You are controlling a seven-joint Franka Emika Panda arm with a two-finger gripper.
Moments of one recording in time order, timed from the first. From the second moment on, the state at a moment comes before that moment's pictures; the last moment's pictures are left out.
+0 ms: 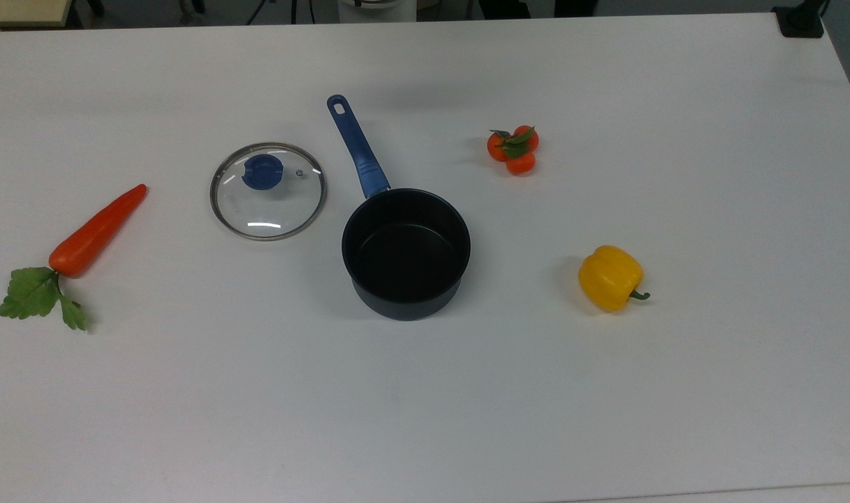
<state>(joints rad) 0.03 -0.01 0.02 -1.61 -0.07 1.54 -0.02</state>
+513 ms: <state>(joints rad) 0.02 -0.01 0.02 -1.61 -0.07 1.54 -0.02</state>
